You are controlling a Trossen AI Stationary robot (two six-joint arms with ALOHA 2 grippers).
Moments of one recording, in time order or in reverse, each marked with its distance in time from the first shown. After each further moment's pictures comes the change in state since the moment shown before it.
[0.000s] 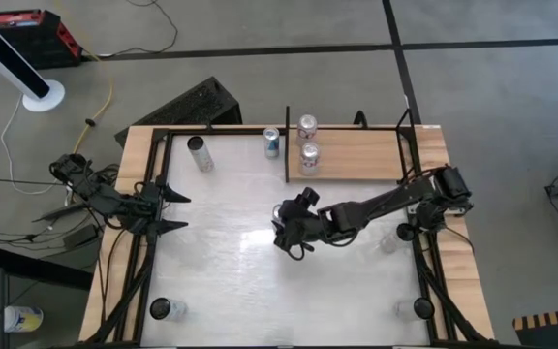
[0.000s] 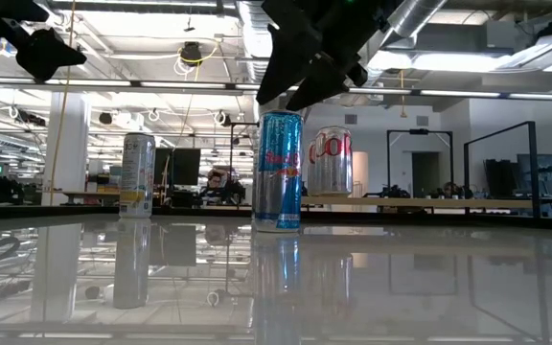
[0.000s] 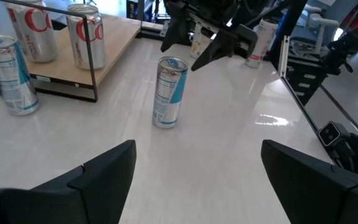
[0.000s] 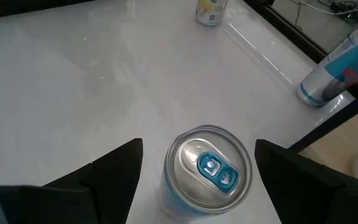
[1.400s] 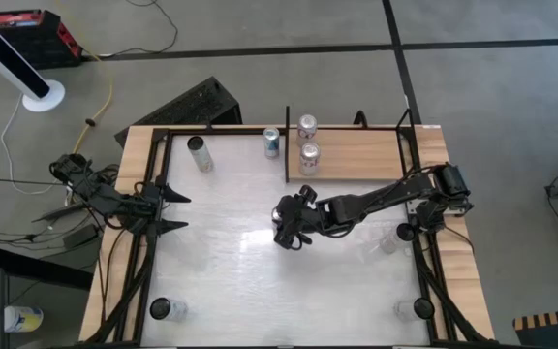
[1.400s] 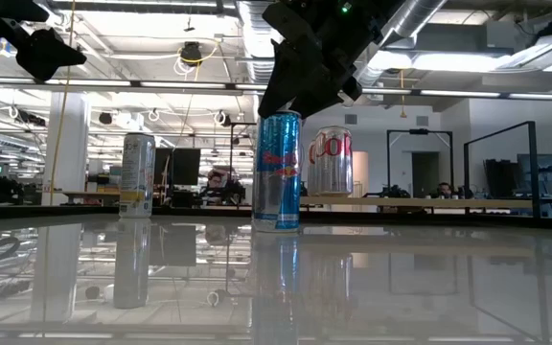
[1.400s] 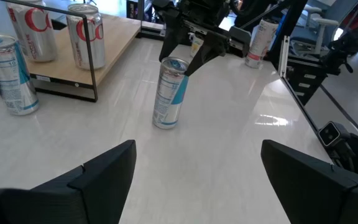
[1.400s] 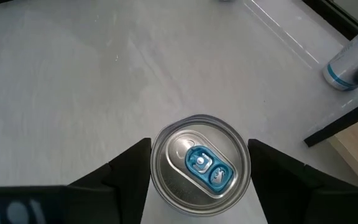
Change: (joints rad) left arm 0.000 0.000 0.000 0.000 0.000 -0.001; right arm -0.048 -0.002 0.001 -0.022 -0.154 -0.008
